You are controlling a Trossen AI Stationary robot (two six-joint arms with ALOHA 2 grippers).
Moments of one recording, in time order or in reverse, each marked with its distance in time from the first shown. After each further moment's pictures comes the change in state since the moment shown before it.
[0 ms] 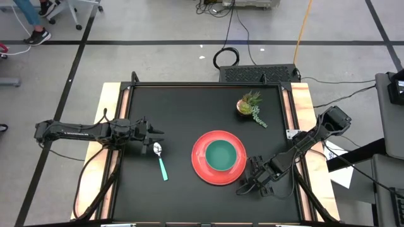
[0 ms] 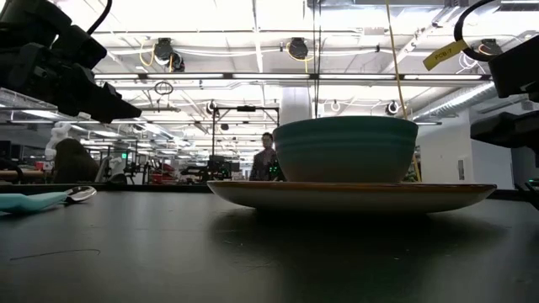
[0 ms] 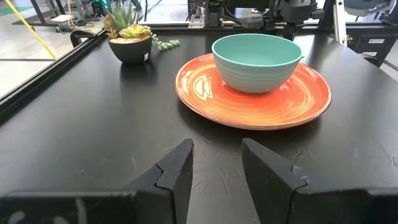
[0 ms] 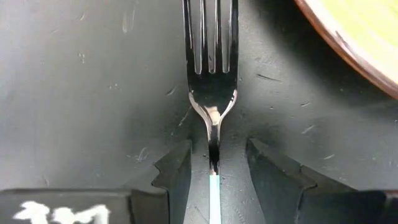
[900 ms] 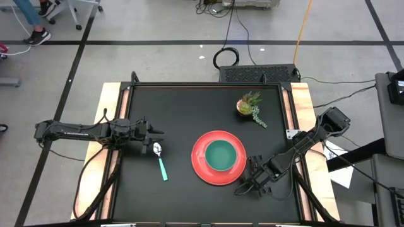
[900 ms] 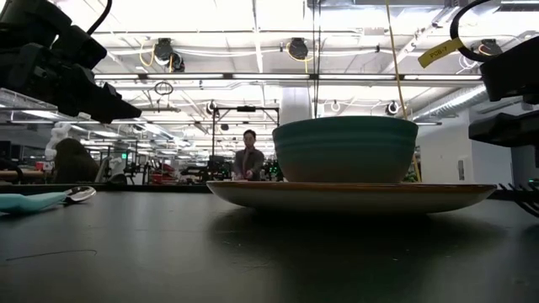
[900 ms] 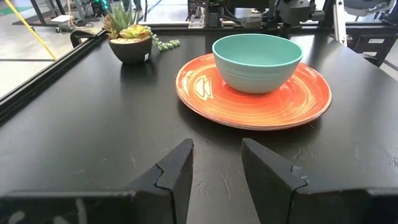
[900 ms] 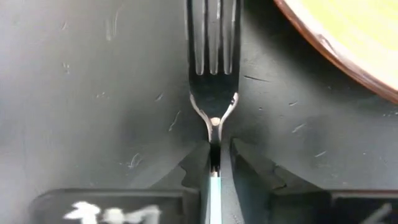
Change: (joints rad) left arm 0.000 0.000 0.000 0.000 0.000 0.001; right arm 0.006 0.045 -0.001 -0.008 0.002 0.052
